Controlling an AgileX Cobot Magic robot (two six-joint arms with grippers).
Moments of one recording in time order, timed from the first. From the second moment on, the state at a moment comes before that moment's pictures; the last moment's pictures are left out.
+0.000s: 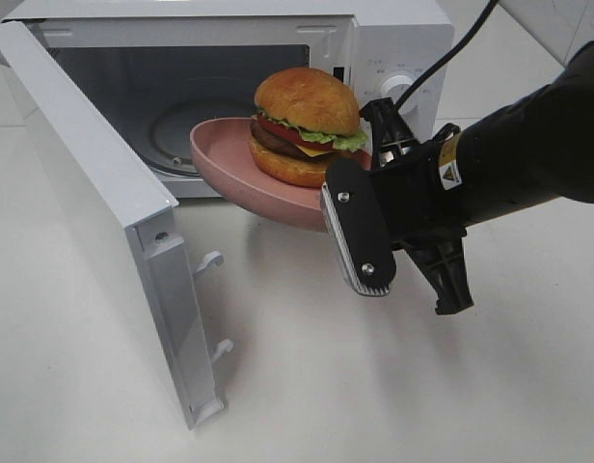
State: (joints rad) left arm -0.08 0.00 -0.50 0.02 1.05 0.03; right arm 0.65 1.51 -0.79 -0.25 0.18 -1.17
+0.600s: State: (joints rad) left arm -0.08 0.00 -0.50 0.02 1.05 0.03; right arm 0.65 1.14 -0.59 -0.56 0.44 -0.96
